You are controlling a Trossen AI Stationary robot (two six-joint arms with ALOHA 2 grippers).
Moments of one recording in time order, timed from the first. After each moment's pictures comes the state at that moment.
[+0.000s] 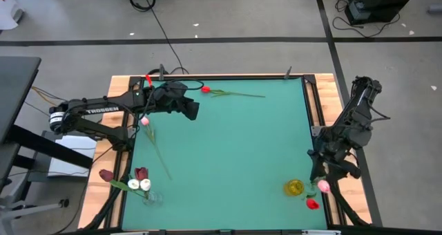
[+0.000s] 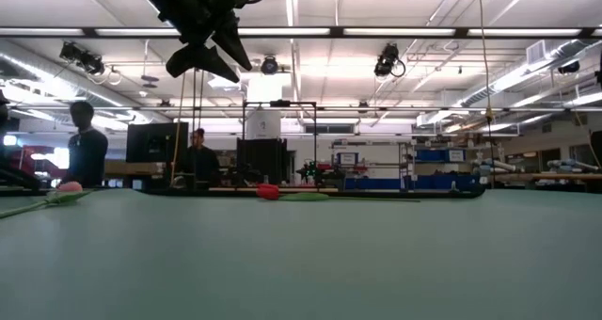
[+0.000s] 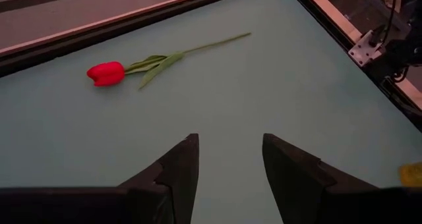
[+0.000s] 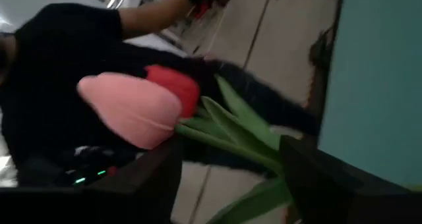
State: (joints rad) left arm 0.25 1.18 1.00 -0.48 -0.22 -0.66; right arm 0.93 0.47 0.59 -0.31 0.01 1.03
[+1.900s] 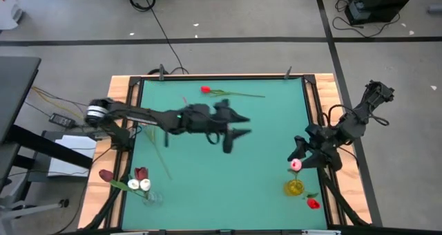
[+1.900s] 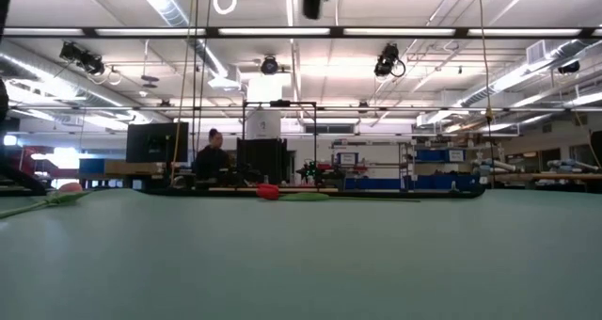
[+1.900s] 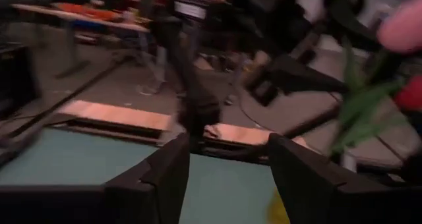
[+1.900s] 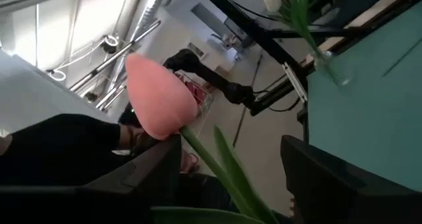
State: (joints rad) left arm -0.05 1.65 1.27 0.33 -0.09 -0.18; right arm 0.69 0.59 0.62 -0.01 0.18 0.91
